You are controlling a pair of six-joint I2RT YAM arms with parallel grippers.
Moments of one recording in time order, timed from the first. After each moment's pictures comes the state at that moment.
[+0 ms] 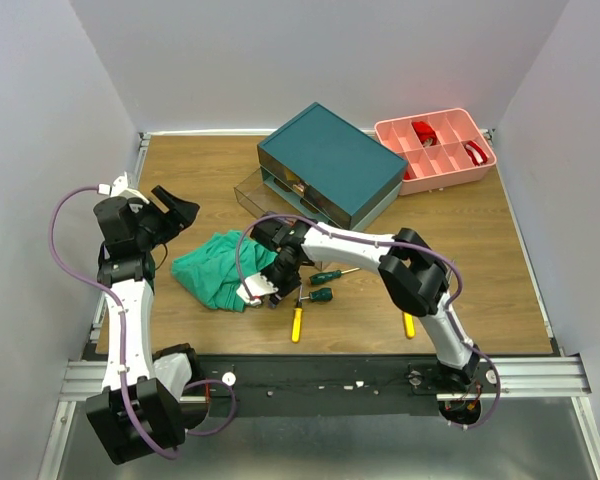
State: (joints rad) left arm 0.29 0.94 0.77 -0.22 0.46 -0.55; right arm 1.01 2.18 1.70 -0.84 -0.44 -1.38
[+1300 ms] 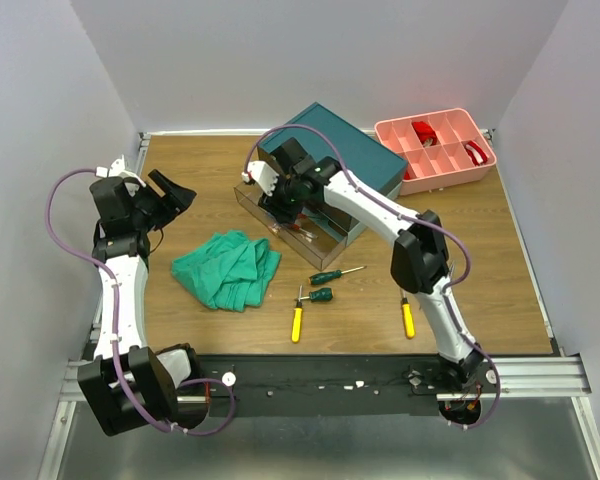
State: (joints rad) left arm 0.29 1.10 0.90 -0.24 0.46 -0.54; right arm 0.77 2.29 2.18 -0.82 -0.21 -0.50
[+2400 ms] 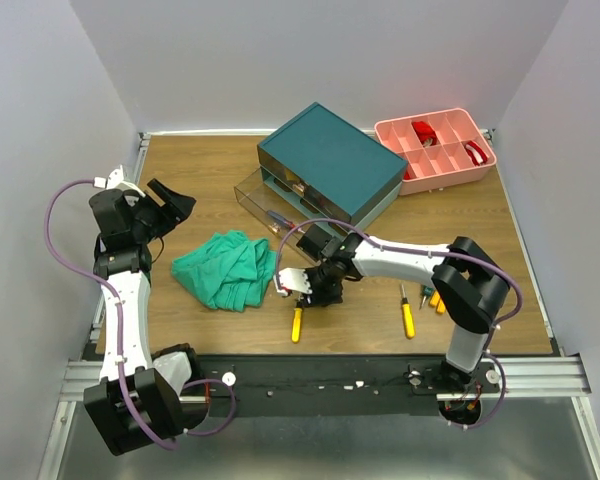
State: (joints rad) left arm 0.30 0.99 0.83 -0.22 0.46 -0.54; right arm 0.93 1.81 1.16 -0.60 -0.28 -0.89
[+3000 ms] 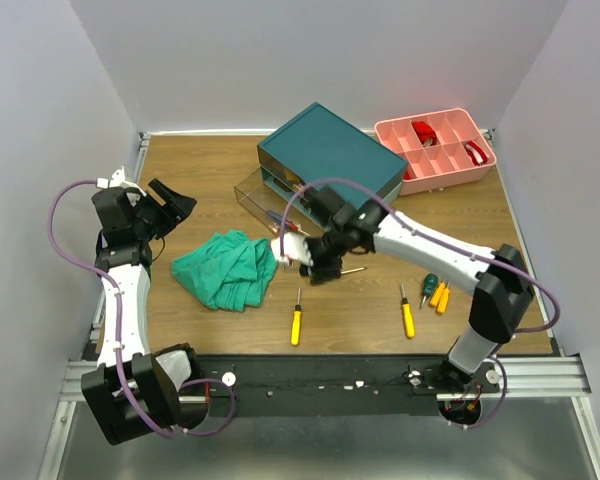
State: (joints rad) left arm 0.31 1.05 0.83 -0.22 0.47 -0.57; right arm 0.88 1.69 1.39 -0.83 -0.41 -0.95
